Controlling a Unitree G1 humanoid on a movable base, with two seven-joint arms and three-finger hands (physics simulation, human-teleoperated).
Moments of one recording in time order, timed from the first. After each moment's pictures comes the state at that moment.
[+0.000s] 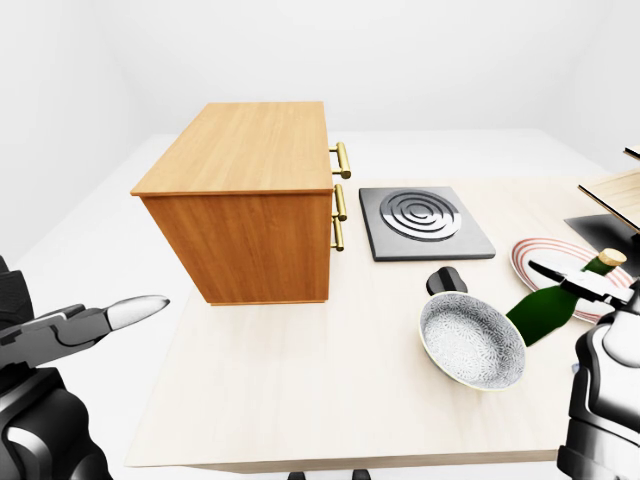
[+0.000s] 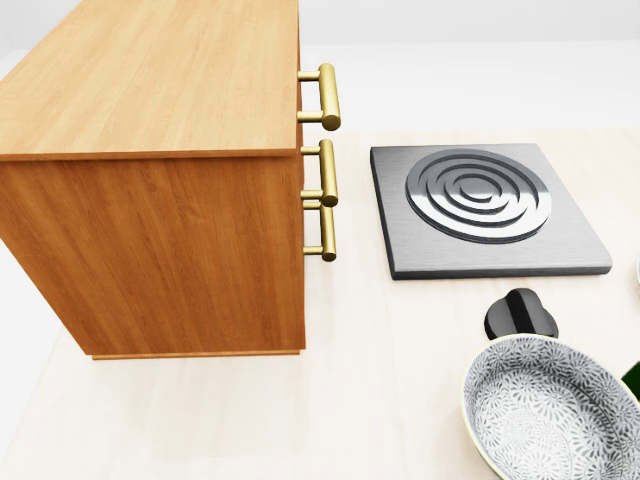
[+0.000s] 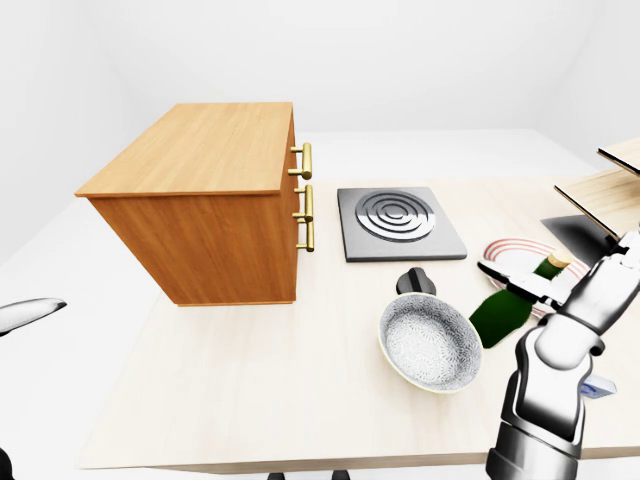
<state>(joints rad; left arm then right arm) -0.02 0.16 0.55 -0.89 -0.28 0.09 0.02 -0.16 -0.31 -0.60 -0.11 -0.09 0.09 -0.31</state>
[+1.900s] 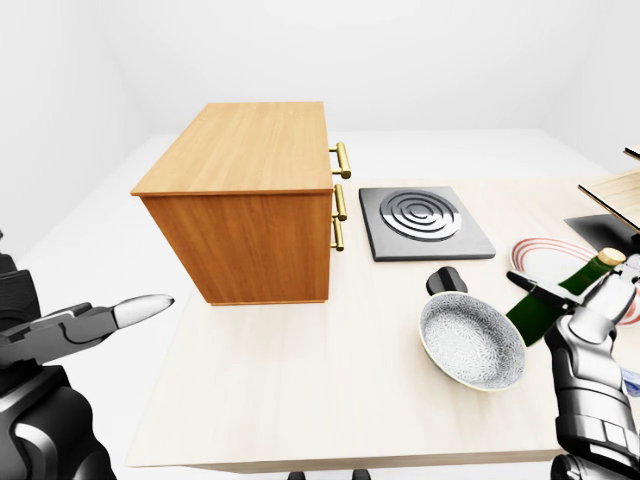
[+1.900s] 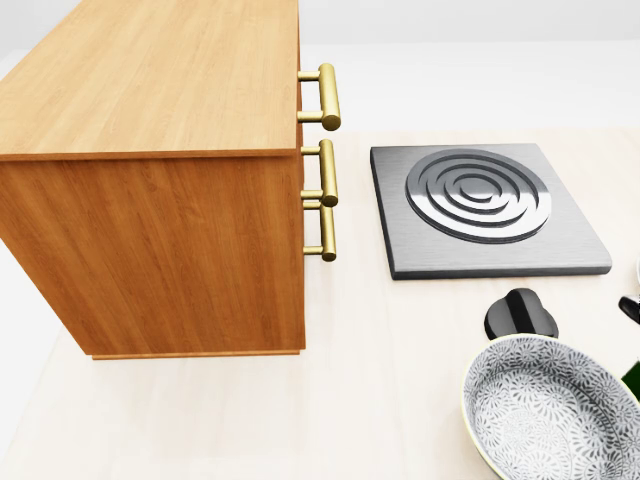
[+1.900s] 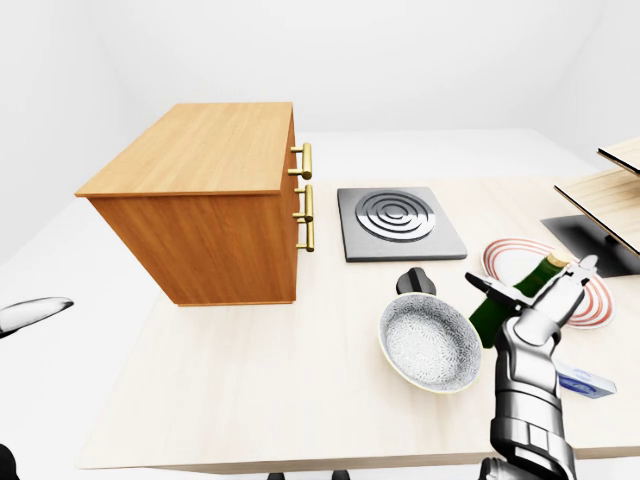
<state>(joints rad) -0.02 0.15 0.54 -0.89 -0.26 0.09 0.02 -0.30 -0.46 -0.47 0.47 0.15 0.09 -0.44</state>
